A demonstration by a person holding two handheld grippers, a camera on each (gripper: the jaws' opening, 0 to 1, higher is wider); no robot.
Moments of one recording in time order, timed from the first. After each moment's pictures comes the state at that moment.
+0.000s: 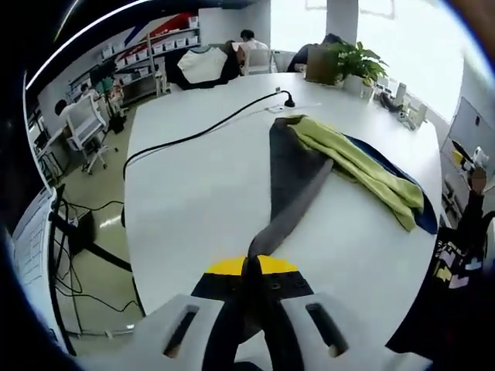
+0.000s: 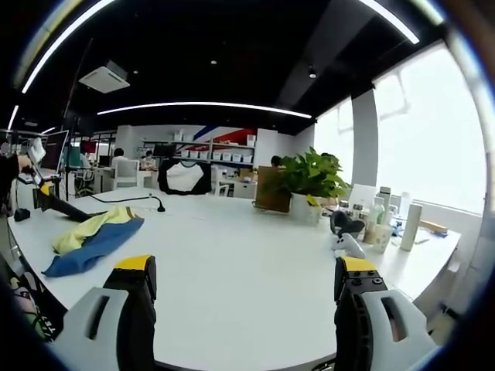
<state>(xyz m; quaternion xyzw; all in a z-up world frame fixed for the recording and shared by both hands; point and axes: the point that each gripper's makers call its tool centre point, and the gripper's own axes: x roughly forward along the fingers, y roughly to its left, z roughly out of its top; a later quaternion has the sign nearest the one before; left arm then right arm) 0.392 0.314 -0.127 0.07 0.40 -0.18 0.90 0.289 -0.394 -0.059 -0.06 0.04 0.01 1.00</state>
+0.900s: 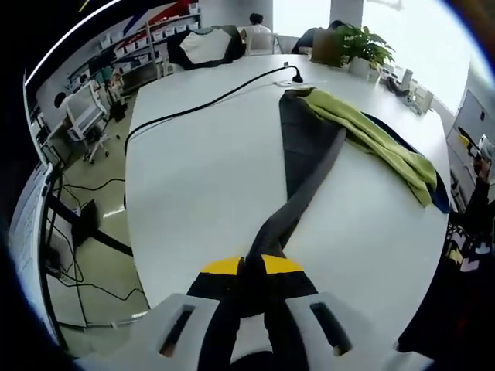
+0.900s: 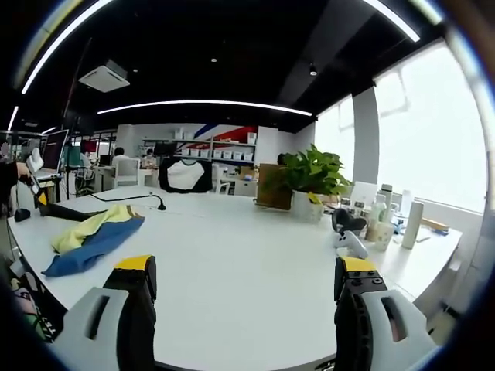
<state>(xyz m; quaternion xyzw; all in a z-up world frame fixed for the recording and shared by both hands) 0.376 0.339 -0.158 0.09 0.43 -0.16 0.88 0.292 -0.394 -0.063 -0.06 0.05 0.01 1.00</state>
